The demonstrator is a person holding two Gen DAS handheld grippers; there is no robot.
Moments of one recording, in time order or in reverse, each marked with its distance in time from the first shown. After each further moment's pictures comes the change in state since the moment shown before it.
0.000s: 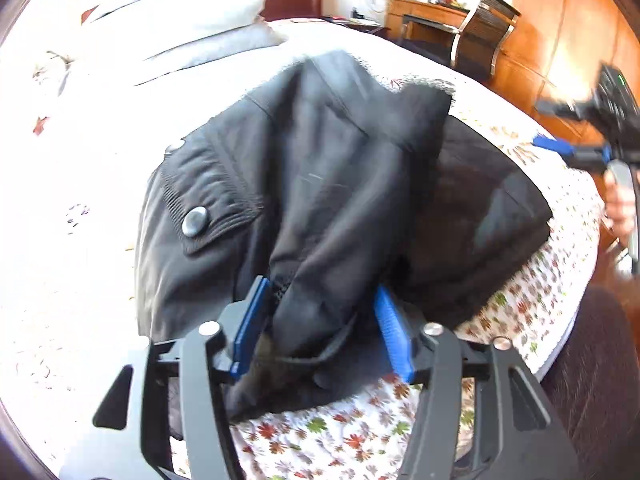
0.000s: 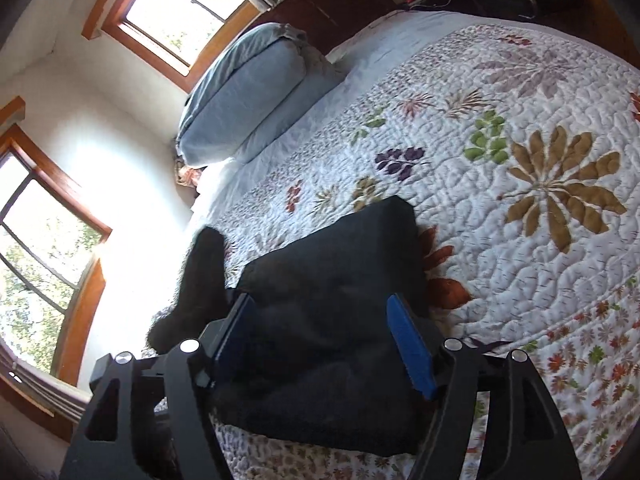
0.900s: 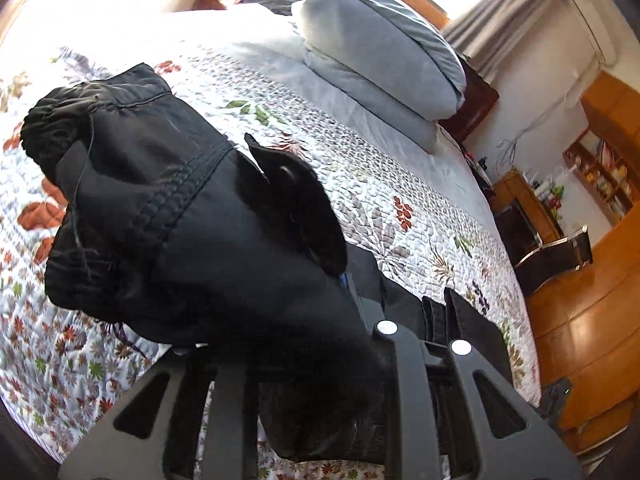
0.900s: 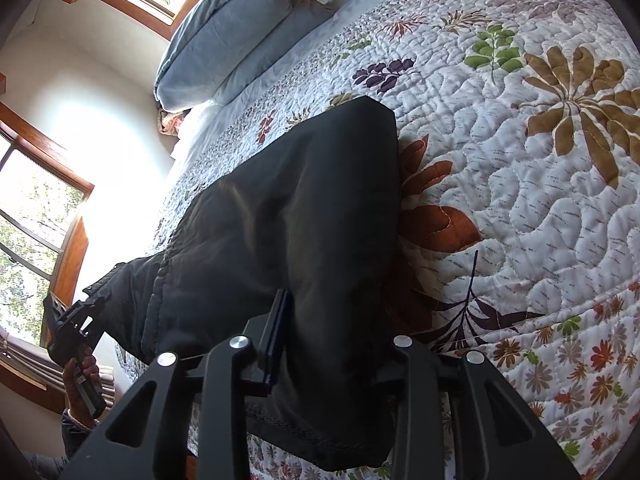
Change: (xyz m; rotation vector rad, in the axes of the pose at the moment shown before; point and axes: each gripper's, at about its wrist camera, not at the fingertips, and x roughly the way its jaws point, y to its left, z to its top) left arm -0.068 0.170 -0.021 -0.743 -0.228 0.037; right arm 0.051 -0.055 -0.034 0.004 0.165 -0.083
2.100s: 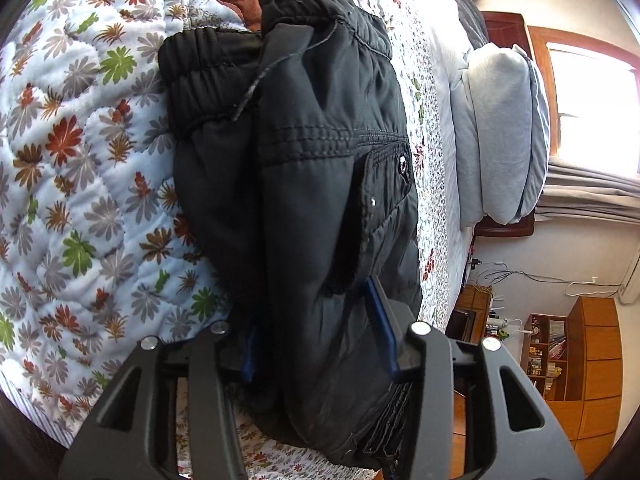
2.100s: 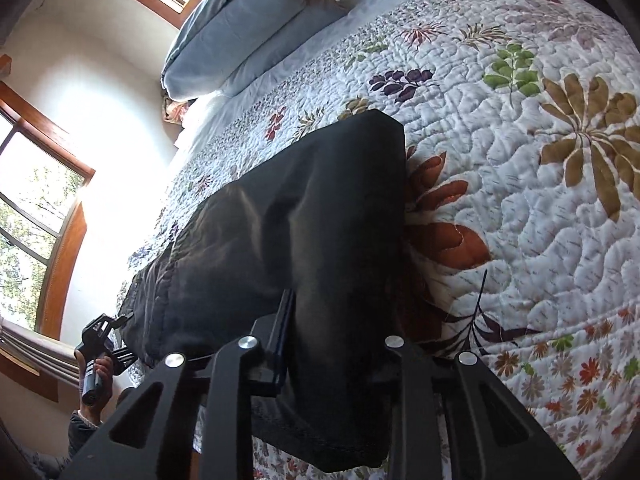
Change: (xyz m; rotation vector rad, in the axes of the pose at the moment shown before) left arm 0.004 0.179 -0.060 -0.833 0.144 -0.132; right arm 0.003 0.017 0.015 -0.067 0.029 -0.026
